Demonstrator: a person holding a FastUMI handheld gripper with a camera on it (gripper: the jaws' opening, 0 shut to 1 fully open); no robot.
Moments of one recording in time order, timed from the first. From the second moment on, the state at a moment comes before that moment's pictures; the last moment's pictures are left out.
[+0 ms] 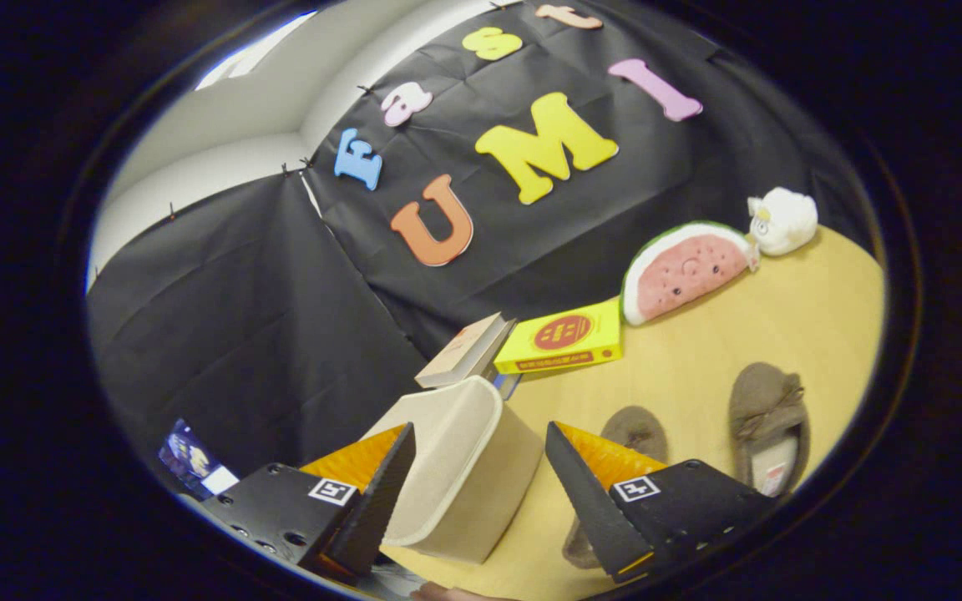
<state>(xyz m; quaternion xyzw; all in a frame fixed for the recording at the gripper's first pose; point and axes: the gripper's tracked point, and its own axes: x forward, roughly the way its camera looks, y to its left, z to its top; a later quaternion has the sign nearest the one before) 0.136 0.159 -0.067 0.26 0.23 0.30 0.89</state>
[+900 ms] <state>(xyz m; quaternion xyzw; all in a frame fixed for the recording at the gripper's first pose) 0.150 0.234 -0.112 0.41 0.43 0.43 0.68</state>
